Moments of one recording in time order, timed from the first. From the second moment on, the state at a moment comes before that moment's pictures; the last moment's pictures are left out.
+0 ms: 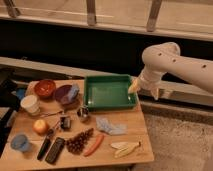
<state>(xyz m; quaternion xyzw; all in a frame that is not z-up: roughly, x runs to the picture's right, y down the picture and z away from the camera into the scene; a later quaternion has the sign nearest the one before) 0.203 0.027 0.710 -0.18 0.22 0.78 0.56</state>
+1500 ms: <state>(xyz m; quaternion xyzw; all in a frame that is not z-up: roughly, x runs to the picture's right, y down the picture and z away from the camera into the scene) 0.118 0.033 0.710 -0.22 0.22 0.73 0.61</state>
